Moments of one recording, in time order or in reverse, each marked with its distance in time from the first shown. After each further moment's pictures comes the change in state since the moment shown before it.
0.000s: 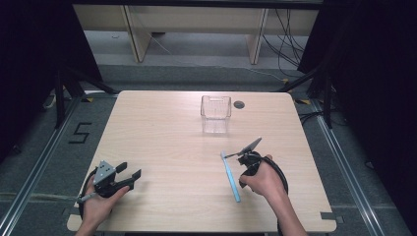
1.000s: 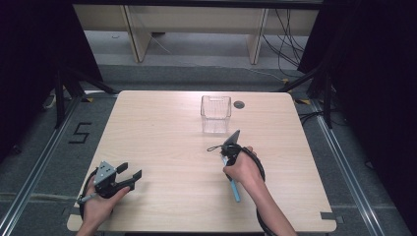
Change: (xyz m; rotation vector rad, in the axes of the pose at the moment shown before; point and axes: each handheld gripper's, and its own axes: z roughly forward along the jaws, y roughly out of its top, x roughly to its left) left arm -0.002 0.000 0.000 -0.001 -0.007 -0.002; right arm 0.024 0.051 0.028 0.087 -0.079 0.022
